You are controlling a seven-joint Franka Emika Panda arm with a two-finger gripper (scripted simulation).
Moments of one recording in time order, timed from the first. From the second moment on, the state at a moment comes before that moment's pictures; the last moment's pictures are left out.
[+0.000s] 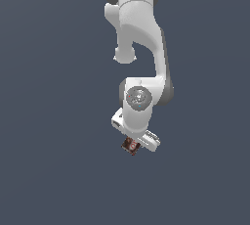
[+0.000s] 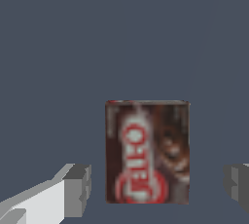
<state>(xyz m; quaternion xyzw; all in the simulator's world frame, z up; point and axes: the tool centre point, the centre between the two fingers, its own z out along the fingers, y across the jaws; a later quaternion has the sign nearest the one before) 0.091 0.036 0.067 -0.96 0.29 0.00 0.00</state>
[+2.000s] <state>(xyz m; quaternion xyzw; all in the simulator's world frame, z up) 0.088 0.027 0.028 -0.95 0.30 0.00 0.00</state>
